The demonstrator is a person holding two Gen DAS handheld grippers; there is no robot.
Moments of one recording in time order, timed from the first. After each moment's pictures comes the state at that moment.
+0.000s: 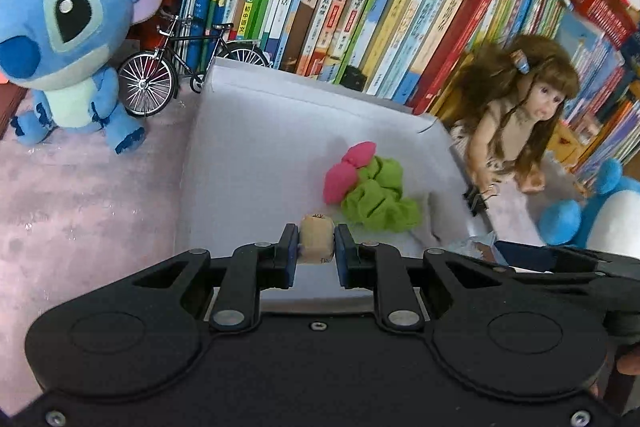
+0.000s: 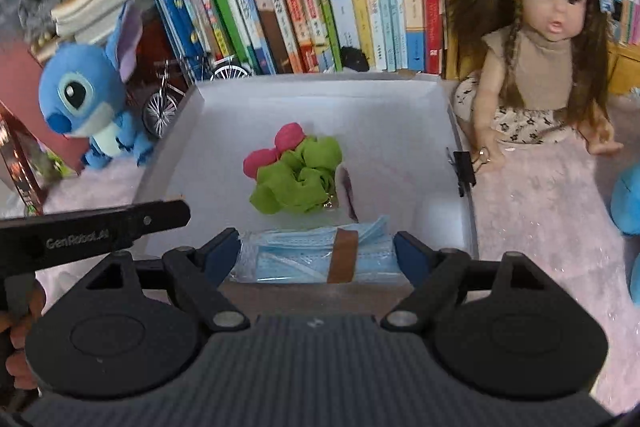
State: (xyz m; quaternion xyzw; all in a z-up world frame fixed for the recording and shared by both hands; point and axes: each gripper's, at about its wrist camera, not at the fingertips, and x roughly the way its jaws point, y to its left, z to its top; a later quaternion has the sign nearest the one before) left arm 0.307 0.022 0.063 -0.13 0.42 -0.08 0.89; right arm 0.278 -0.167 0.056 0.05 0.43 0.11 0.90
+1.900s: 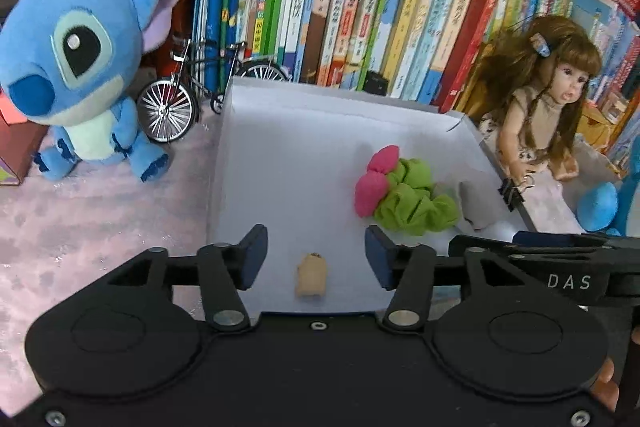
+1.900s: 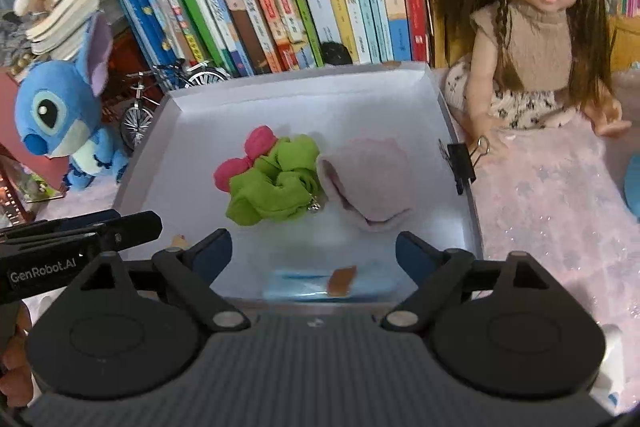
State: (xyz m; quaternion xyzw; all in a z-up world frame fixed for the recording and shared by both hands) left arm 0.305 0.015 0.067 -0.06 0.40 -0.06 0.91; right arm 0.290 -0.179 0.039 0.09 0.42 0.09 0.90
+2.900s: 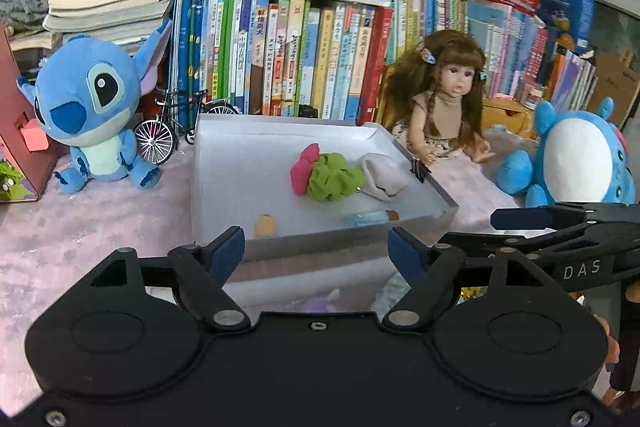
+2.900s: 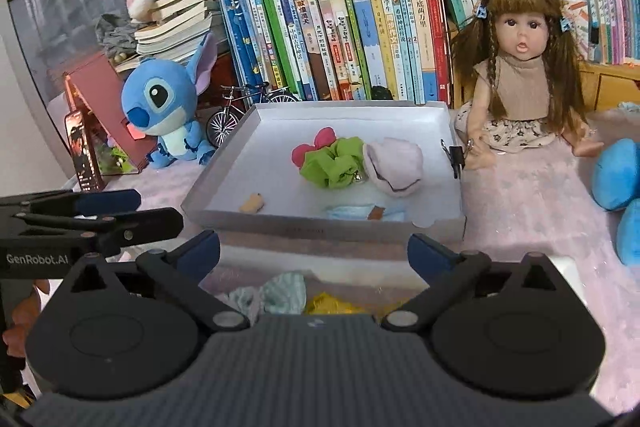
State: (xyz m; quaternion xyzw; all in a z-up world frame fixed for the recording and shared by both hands) left arm 0.163 0.012 0.096 -0.03 0.30 -0.13 0.94; right arm 0.162 -0.194 0.064 0.06 0.32 0.16 0.93
